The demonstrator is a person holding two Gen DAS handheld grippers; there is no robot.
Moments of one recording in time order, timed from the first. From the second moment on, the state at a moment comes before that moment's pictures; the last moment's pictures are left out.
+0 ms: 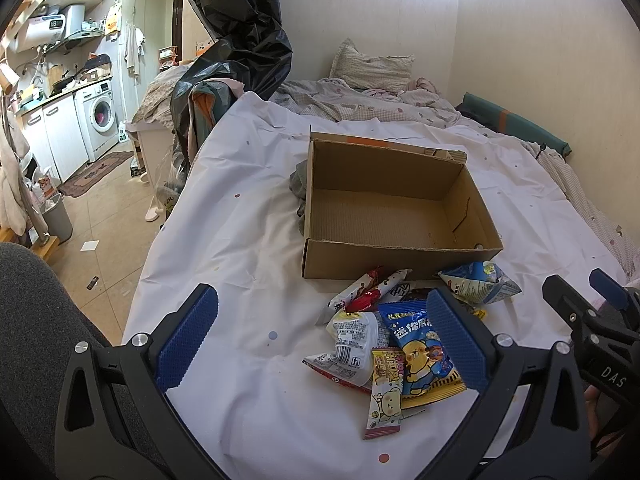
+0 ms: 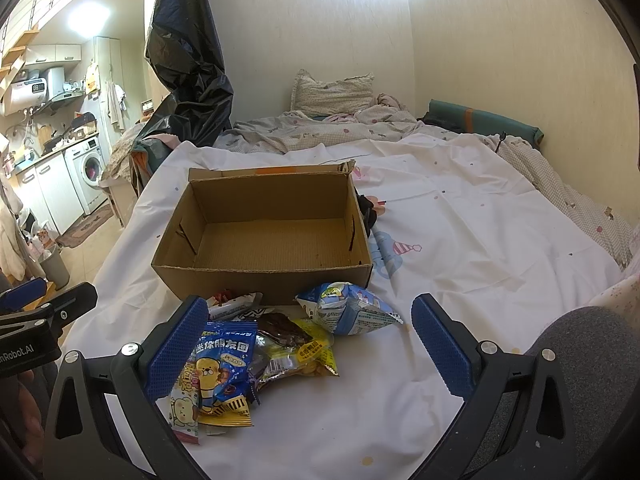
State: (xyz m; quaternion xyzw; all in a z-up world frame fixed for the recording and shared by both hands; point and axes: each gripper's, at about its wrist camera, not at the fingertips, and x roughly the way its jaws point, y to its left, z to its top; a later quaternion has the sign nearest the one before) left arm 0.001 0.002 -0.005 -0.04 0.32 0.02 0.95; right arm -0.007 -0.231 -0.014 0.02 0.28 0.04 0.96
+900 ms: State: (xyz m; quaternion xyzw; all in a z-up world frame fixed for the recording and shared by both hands) left arm 0.094 0.042 -0.067 -0.12 0.56 0.02 0.82; right arm 0.078 -0.274 -0.048 0.17 0.46 0.09 0.87
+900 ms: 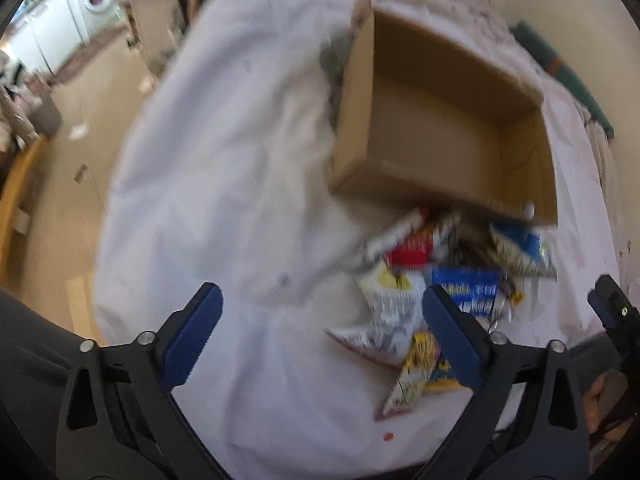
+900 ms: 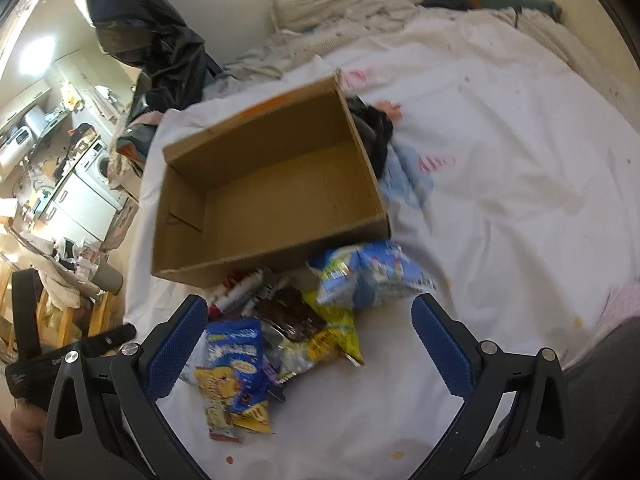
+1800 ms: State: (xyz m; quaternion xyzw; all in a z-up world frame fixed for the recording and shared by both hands) left arm 0.092 -0.020 -0.101 -0.10 0.61 -0.04 0.78; right arm 0.082 -0.263 -0.075 0.18 0.51 0.13 0.84
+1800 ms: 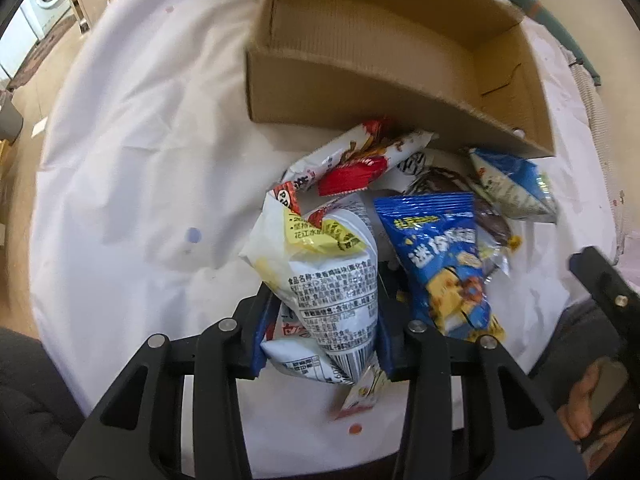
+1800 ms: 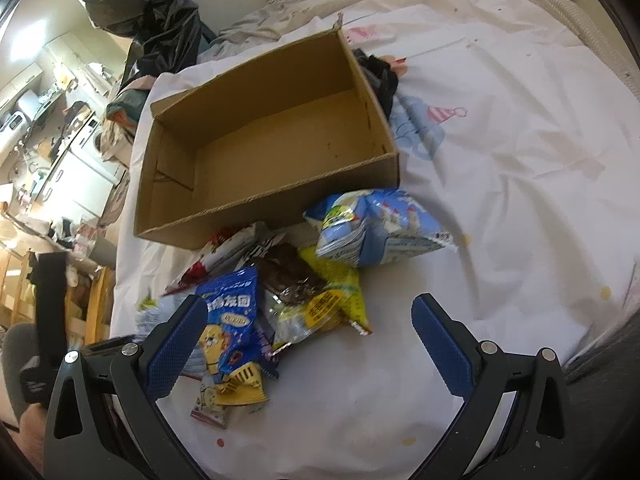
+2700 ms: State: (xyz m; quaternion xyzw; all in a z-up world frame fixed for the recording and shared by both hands) left arm 0.068 0.011 -0.066 -0.10 0.55 -0.03 0.82; right arm 0.085 -0.188 -0.080 0.14 0.56 0.27 0.77
